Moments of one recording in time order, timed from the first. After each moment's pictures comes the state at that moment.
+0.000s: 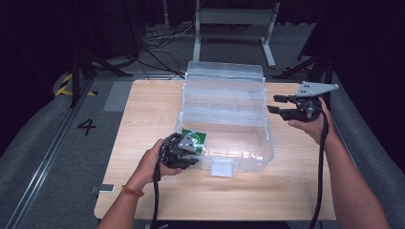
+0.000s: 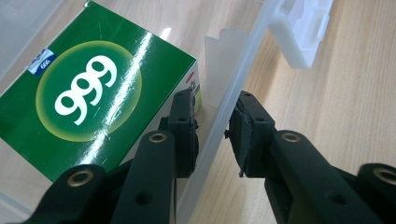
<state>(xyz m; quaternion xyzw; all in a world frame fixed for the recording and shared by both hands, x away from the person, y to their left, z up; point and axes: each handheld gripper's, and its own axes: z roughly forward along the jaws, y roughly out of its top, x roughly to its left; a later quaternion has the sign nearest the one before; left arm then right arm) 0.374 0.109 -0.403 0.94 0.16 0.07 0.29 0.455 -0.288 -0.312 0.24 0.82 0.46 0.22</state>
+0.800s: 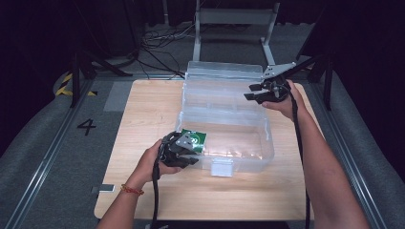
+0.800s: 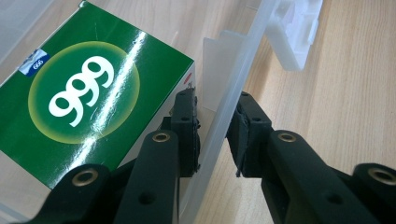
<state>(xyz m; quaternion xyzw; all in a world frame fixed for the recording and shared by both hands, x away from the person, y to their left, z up) 0.378 0.113 -0.403 0.94 0.15 0.05 0.30 0.525 -0.227 -0.316 0.22 0.87 0.40 0.19</state>
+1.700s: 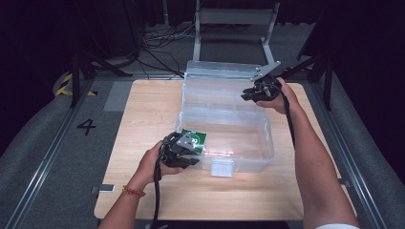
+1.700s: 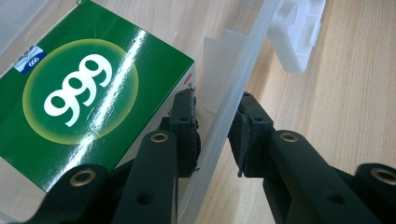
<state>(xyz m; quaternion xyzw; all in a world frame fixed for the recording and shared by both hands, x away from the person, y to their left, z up) 0.377 0.111 -0.406 0.94 0.16 0.04 0.30 0.544 -0.210 -0.326 0.18 0.91 0.33 0.18</state>
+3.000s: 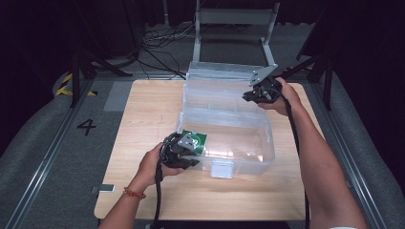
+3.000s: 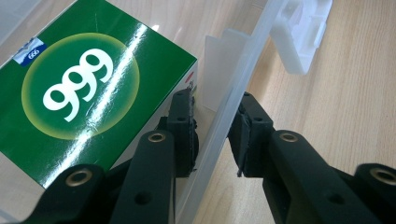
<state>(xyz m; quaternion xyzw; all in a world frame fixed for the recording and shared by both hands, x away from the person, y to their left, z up) 0.374 0.108 -0.405 0.94 0.17 0.04 0.29 0.523 -0.202 -0.312 0.14 0.93 0.29 0.21</state>
